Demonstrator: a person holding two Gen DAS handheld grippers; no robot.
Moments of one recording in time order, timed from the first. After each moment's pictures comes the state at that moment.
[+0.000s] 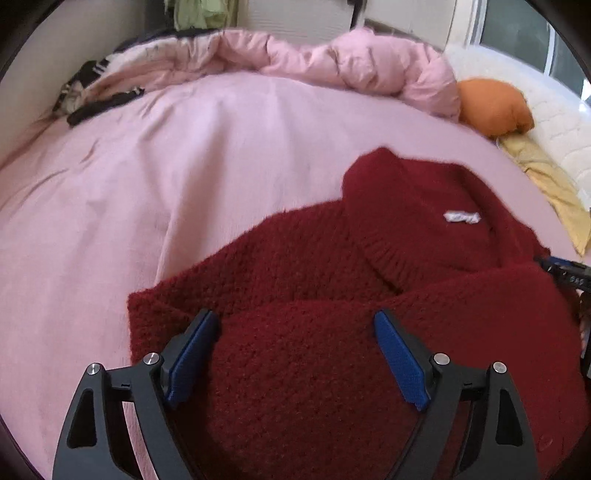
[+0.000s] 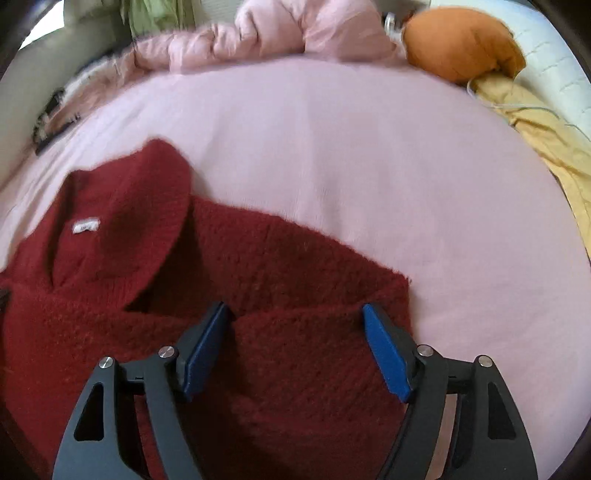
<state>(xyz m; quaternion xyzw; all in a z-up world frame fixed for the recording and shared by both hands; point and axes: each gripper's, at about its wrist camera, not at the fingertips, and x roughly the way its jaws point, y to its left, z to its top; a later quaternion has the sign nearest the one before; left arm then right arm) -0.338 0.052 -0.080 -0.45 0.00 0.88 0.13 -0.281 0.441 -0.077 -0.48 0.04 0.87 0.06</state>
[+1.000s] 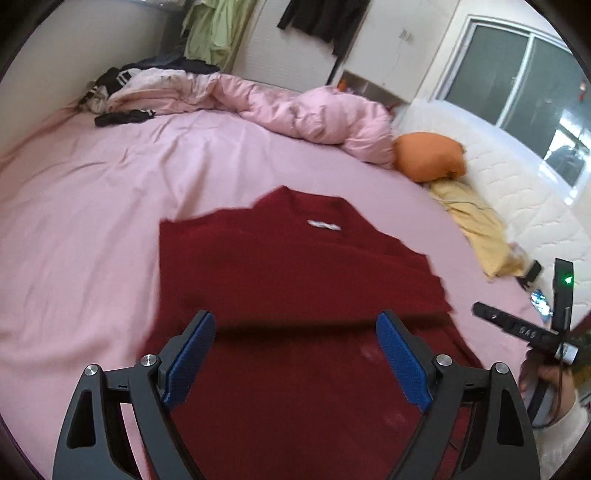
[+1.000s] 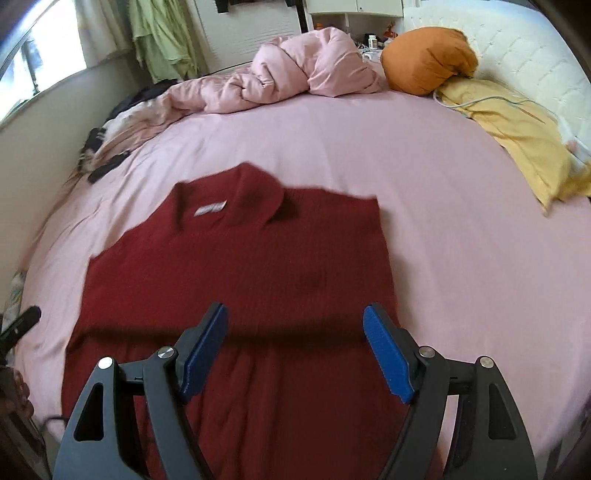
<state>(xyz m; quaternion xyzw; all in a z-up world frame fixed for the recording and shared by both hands) -0.121 0.053 0.041 -0.40 -0.10 0.90 0.18 -0.097 0.388 0.044 -0.45 0.11 0.89 0.05</state>
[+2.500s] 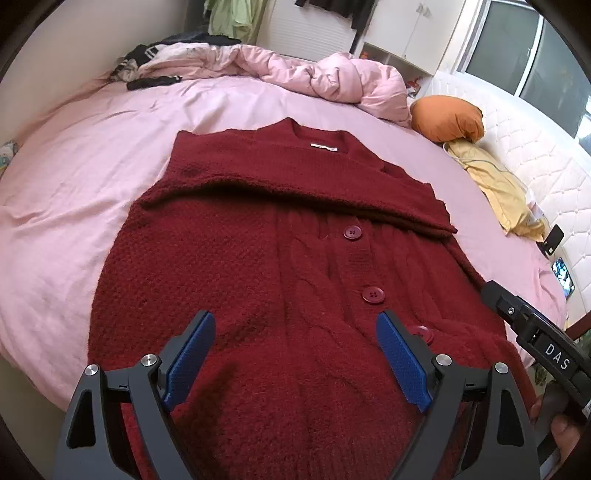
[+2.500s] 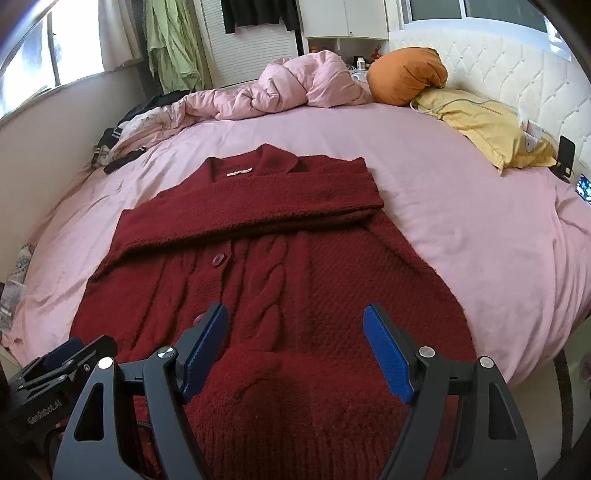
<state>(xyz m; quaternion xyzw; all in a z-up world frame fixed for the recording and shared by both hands) -0.004 0.108 -0.009 -0.44 -0.08 0.89 0.11 0.039 0.308 0.030 -0.40 0.11 0.91 0.09</state>
